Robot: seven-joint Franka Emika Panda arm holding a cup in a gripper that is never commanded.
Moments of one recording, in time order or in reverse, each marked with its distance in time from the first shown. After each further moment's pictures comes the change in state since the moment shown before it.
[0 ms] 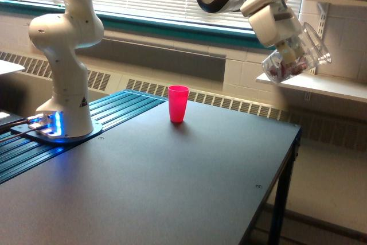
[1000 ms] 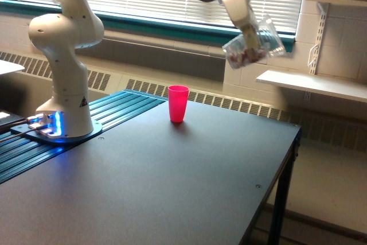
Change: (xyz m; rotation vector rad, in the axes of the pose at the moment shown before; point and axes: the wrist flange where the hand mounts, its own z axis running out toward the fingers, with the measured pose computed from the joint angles) arm -0.051 0.036 -0.072 -0.112 -0.041 -0.281
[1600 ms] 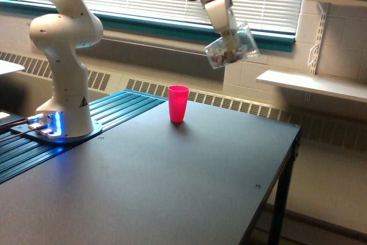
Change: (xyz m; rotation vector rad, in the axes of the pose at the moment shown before) arm -0.097 -0.022 -0.019 0.032 -0.132 -0.032
